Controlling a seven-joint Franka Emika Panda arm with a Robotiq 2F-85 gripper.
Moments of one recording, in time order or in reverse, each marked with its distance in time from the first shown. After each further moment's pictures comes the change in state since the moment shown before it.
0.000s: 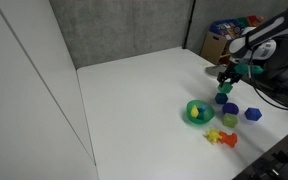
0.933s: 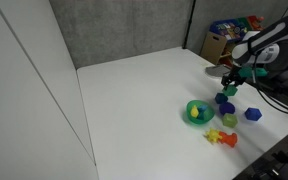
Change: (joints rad) arm 0.001 0.003 -0.028 -0.047 -0.061 0.049 -0.008
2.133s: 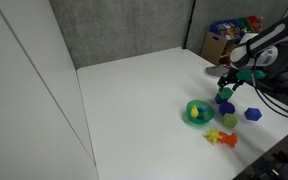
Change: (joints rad) arm 0.027 -0.035 0.016 -0.076 -0.005 0.050 0.004
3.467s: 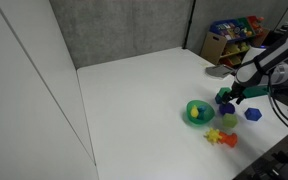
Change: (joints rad) arm 0.066 -0.119 0.009 -0.360 -0.028 0.259 -0.020
